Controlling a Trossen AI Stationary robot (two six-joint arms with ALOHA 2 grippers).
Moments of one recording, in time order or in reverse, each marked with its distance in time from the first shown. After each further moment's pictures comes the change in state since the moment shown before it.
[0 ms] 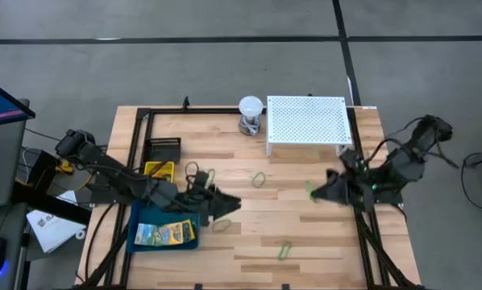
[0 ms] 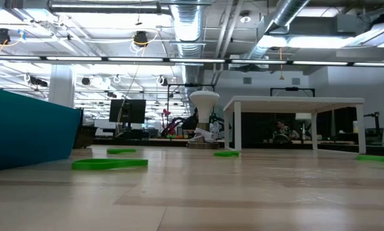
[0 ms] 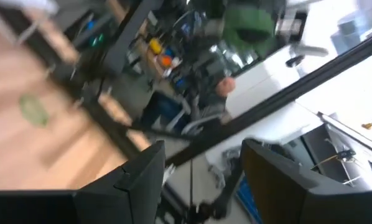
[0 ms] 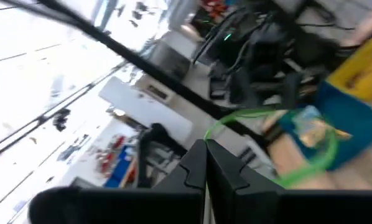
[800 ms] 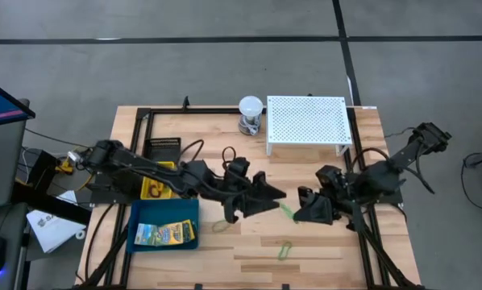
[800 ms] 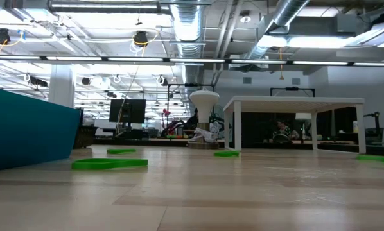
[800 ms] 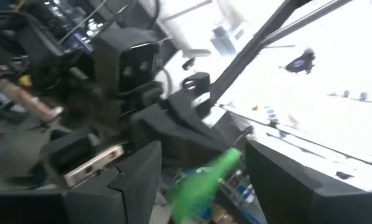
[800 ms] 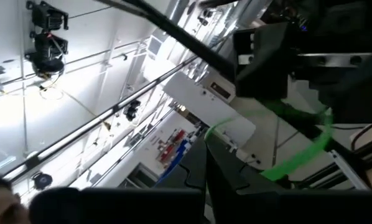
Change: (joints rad) left arm 0.187 0.367 0.493 0.265 0.477 0.187; right arm -0.079 0.243 0.000 0.495 -0.281 -0.057
